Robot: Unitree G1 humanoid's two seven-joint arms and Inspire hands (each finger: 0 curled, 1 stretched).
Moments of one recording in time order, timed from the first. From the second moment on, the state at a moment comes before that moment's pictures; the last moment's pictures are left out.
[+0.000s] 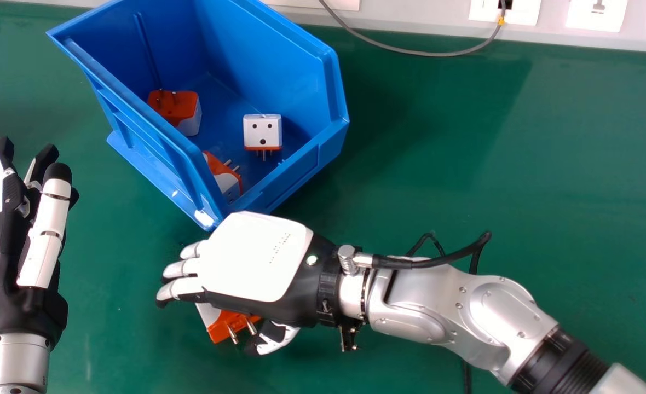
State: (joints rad) left arm 0.23 0.17 0.37 -0.13 -0.28 -0.10 -0.16; right arm -0.57 -0.23 0.73 0.33 -1.03 -0.49 0.17
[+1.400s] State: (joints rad) left arm 0.21 0.17 0.37 -0.13 -0.28 -0.10 -0.17; right arm -0.69 -0.16 0.84 0.49 -1.04 -0.40 0.24
